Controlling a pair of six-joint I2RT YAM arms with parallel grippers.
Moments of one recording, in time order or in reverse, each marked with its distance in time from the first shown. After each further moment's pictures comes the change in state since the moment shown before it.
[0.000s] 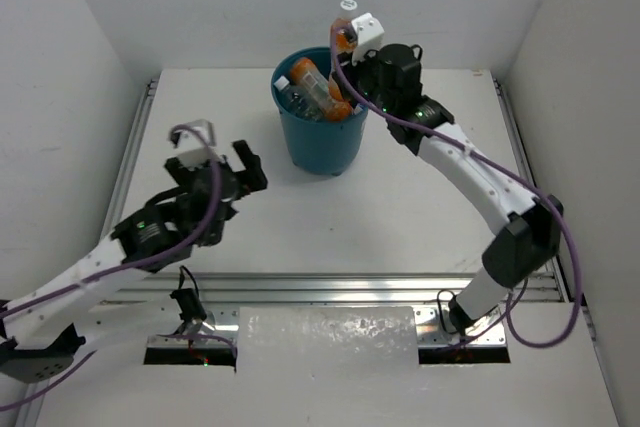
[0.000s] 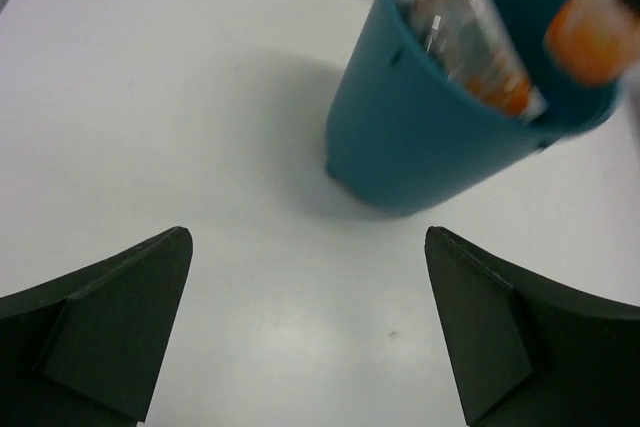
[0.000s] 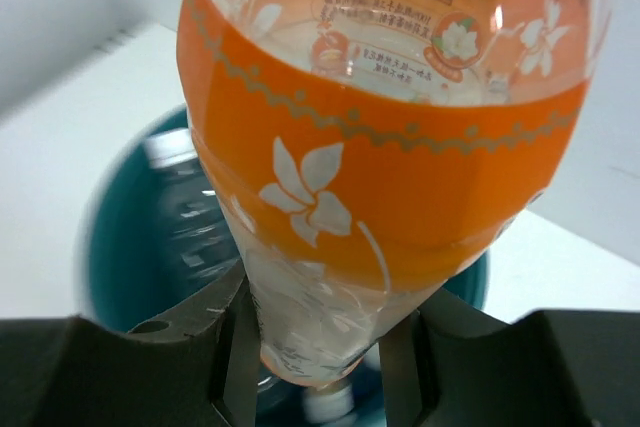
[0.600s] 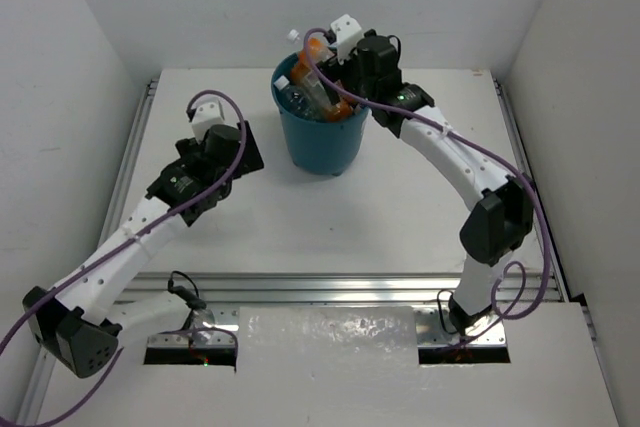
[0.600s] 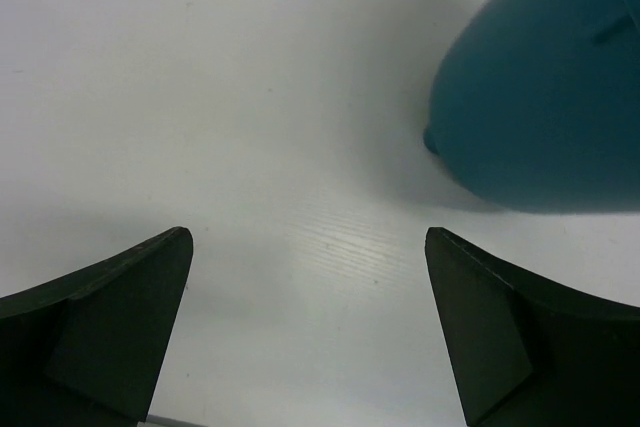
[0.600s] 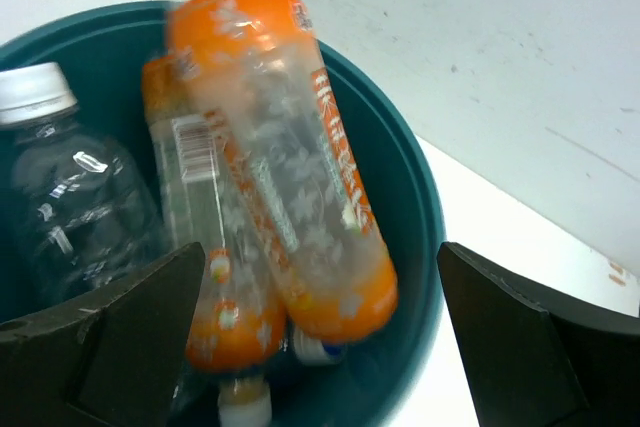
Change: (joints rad) left arm 0.409 0.232 -0.050 0.058 0.362 0.086; right arm -0.002 0.243 0.239 -0.175 0.150 -0.195
